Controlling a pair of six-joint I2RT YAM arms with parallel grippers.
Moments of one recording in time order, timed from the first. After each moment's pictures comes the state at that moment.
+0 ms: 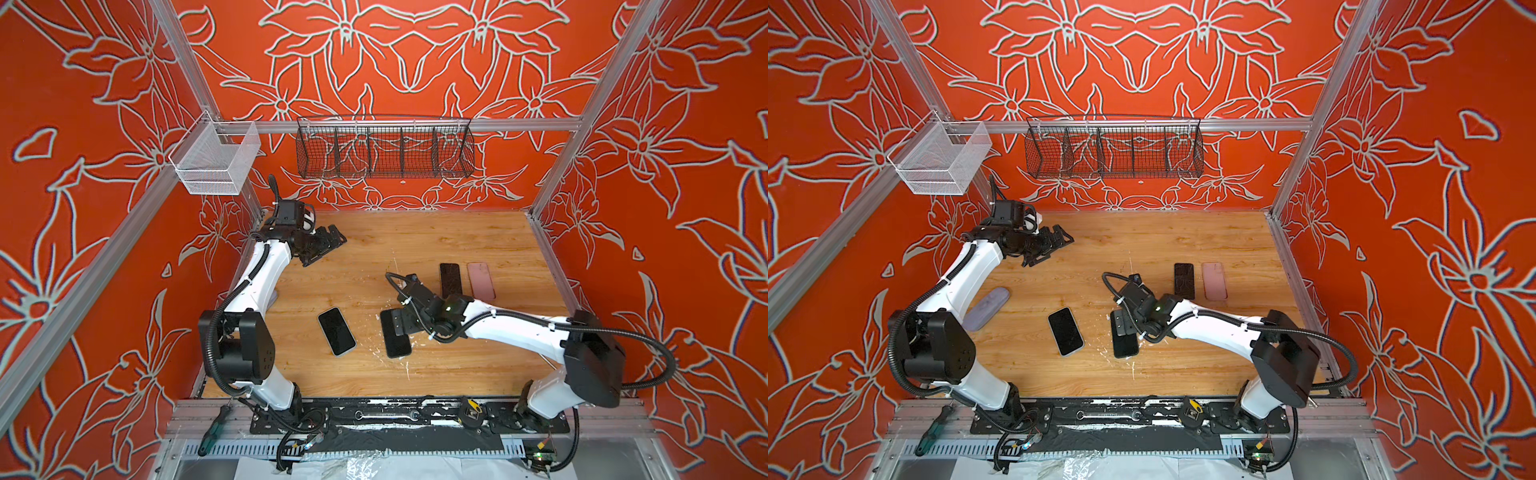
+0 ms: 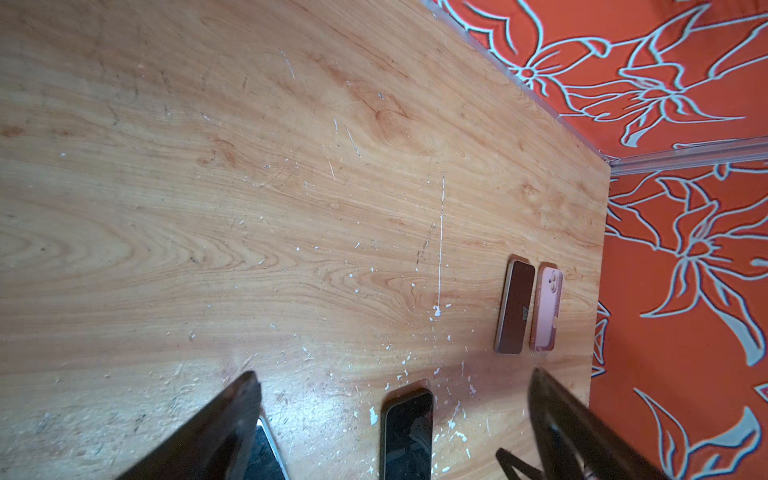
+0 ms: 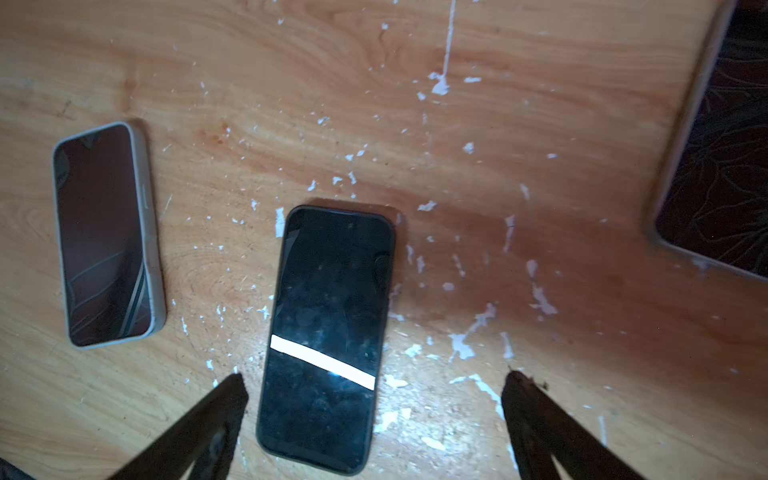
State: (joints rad) left arm 0.04 1.60 1.45 -0.78 0.42 -0.49; right arm 1.00 1.59 1.07 -0.53 0.23 0.68
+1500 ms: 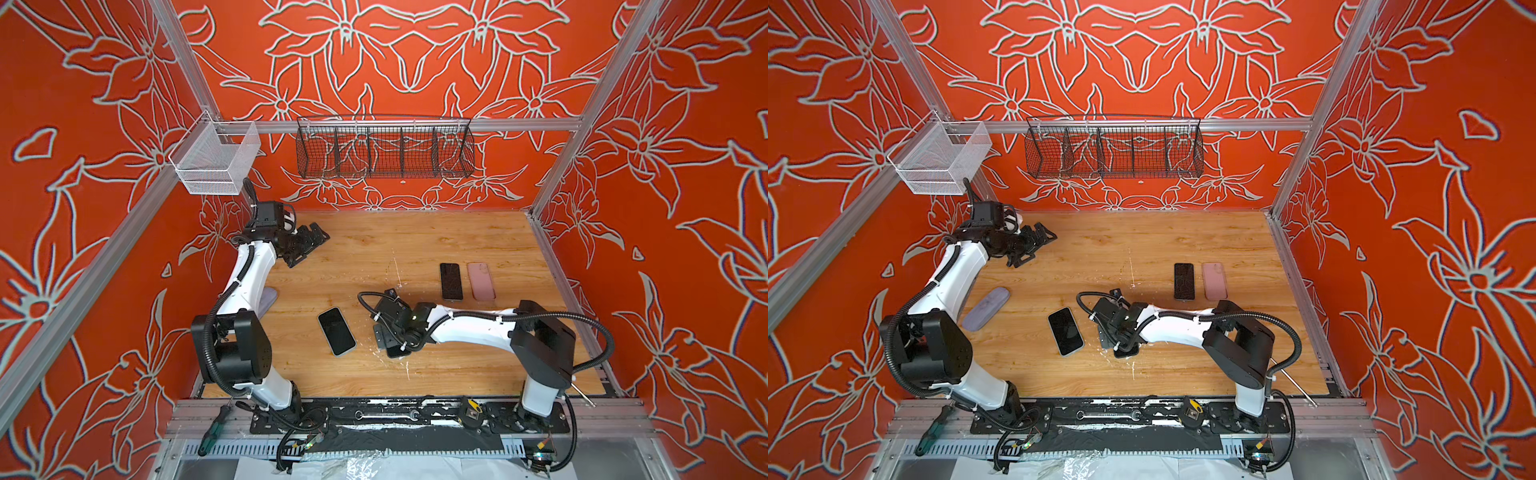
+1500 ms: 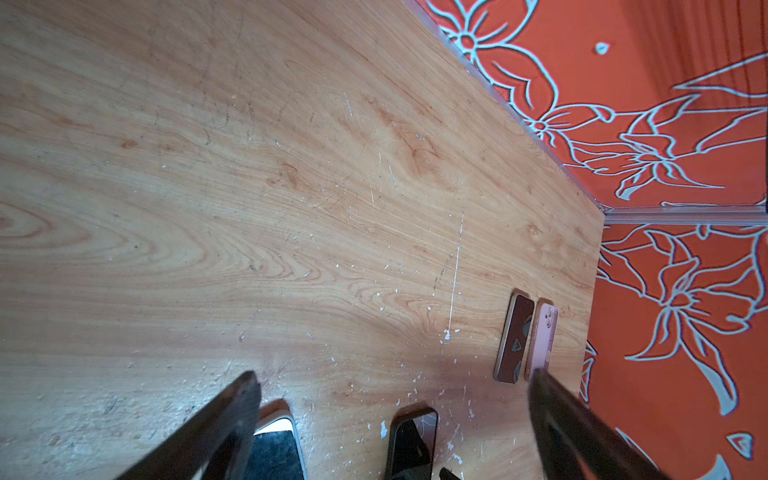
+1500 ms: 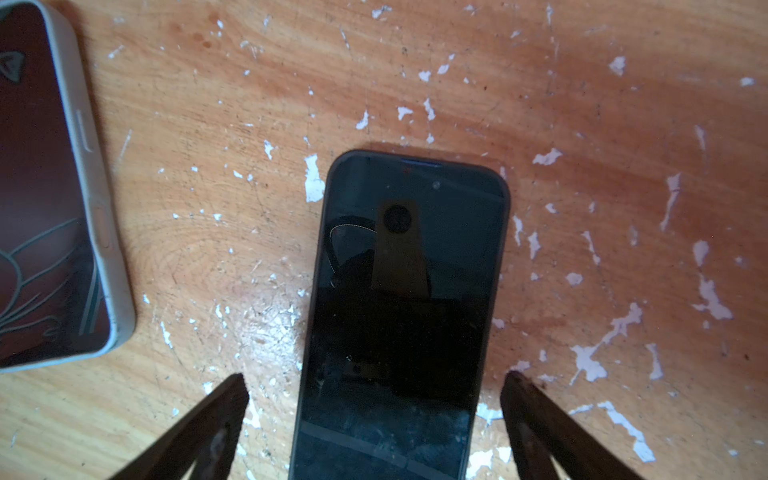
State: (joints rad) left arm 0.16 1.59 1.44 -0.78 0.45 -0.50; right arm 1.09 1.81 1.18 -0.56 0.25 0.76
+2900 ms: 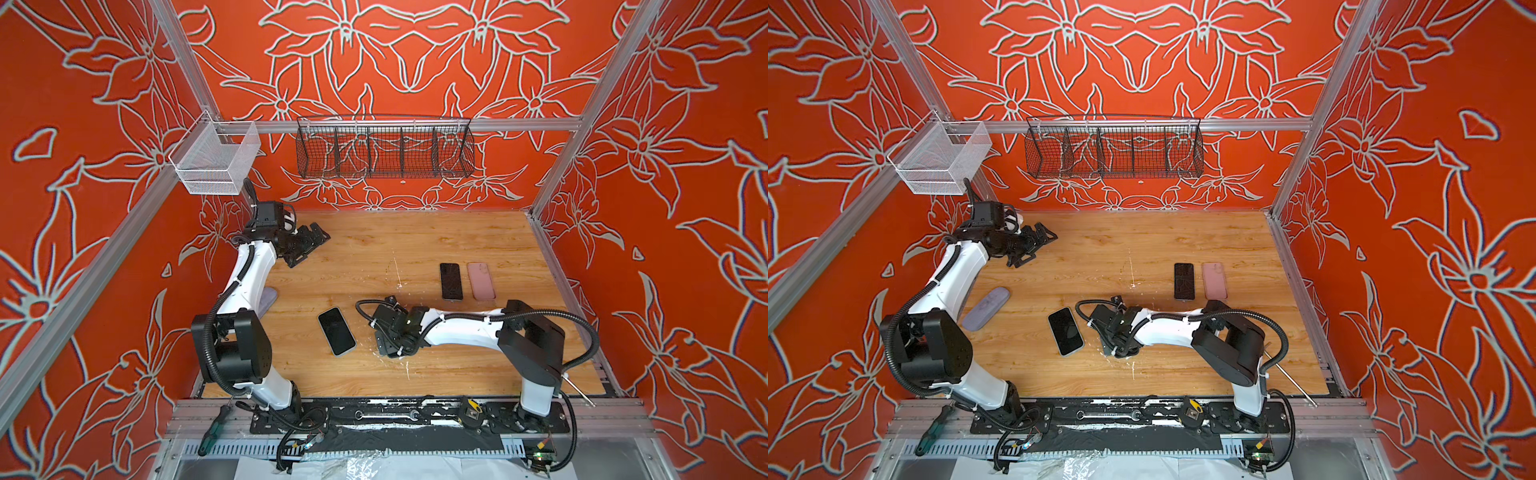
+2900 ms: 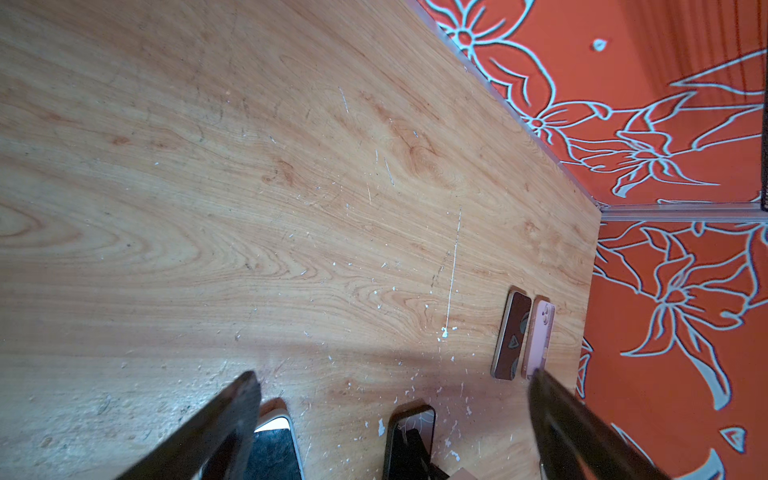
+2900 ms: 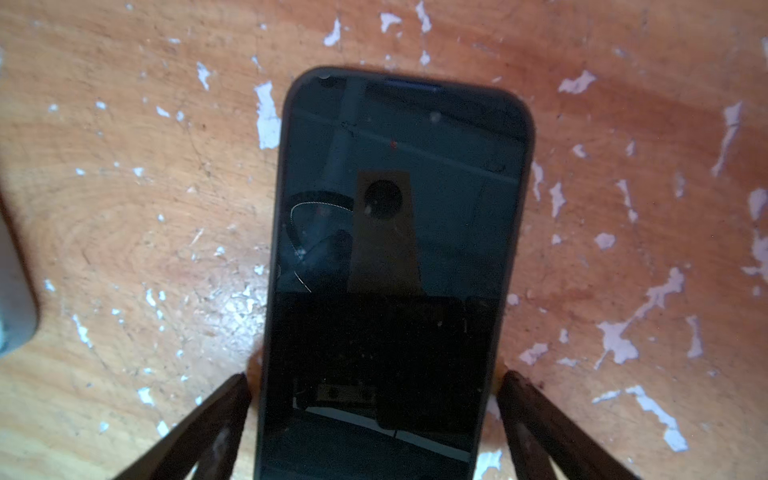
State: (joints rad) left arm 0.16 1.59 1.44 -0.78 0.46 -0.50; right arm 1.11 1.87 1.18 -0.60 0.25 0.81
